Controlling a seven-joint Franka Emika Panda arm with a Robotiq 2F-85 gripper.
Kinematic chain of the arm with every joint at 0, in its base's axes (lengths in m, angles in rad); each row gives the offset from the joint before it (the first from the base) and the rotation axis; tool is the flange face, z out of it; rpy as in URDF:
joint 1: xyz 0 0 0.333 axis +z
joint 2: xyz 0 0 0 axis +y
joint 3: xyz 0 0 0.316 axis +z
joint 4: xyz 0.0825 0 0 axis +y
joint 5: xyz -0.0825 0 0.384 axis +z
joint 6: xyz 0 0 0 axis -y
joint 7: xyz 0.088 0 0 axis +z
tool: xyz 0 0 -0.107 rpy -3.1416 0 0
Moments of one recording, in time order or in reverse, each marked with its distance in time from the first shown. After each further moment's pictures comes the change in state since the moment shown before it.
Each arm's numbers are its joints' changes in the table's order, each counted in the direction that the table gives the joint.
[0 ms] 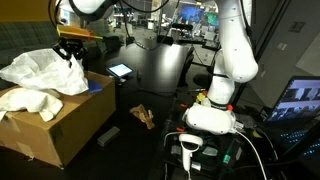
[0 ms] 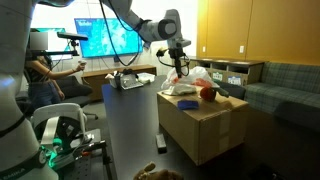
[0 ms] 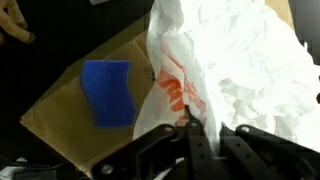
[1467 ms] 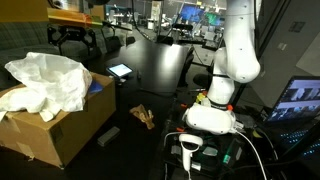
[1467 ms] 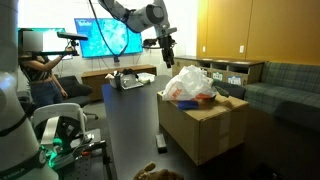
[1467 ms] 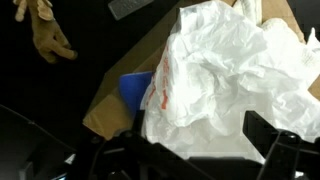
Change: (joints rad) arm 0.109 -0.141 -0.020 0.036 -0.162 -0.175 -0.344
